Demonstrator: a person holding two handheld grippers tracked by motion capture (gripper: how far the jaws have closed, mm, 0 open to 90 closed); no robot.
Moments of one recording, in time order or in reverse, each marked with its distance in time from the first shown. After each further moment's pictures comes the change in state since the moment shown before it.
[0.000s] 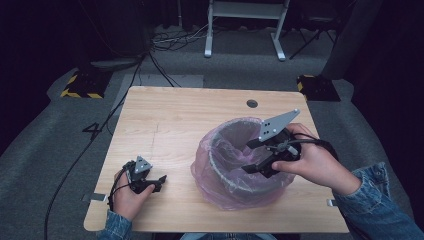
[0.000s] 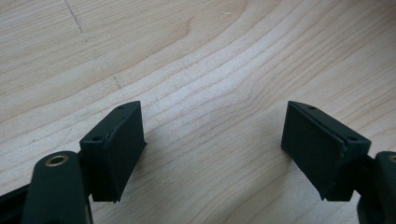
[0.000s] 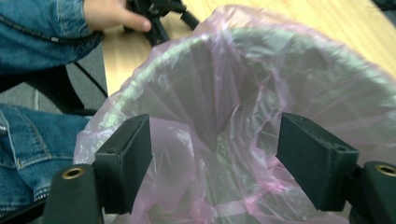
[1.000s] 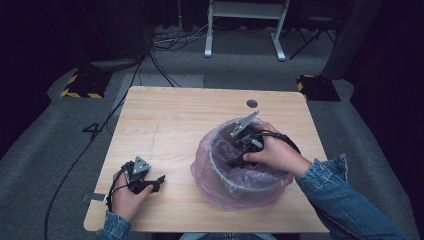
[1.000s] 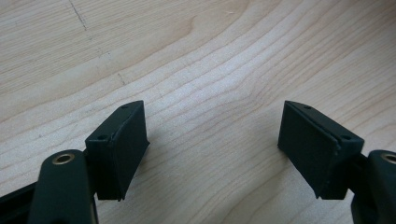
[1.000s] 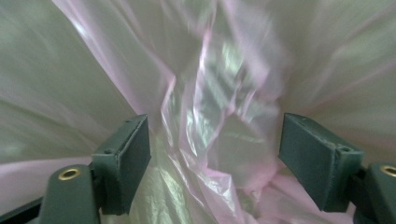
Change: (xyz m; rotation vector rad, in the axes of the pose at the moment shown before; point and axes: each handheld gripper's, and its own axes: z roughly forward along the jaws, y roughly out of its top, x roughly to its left) left arm 0.002 -0.002 -0.003 -0.003 -0.002 0.001; right arm -0.052 -0.009 0.088 0.154 -0.026 0.169
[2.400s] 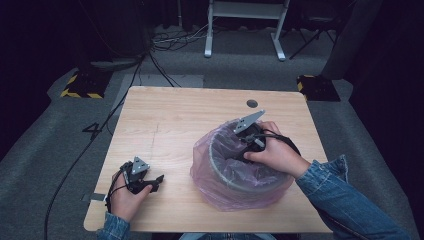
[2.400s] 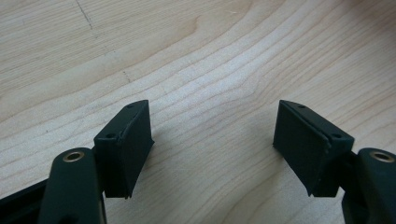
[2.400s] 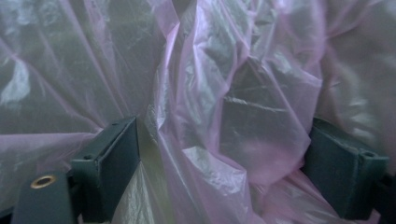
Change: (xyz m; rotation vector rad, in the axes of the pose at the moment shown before) left arm 0.001 -0.002 -0.002 -0.007 0.007 -0.005; right arm -0.005 -0.005 0.006 -0.097 -0.053 -0.042
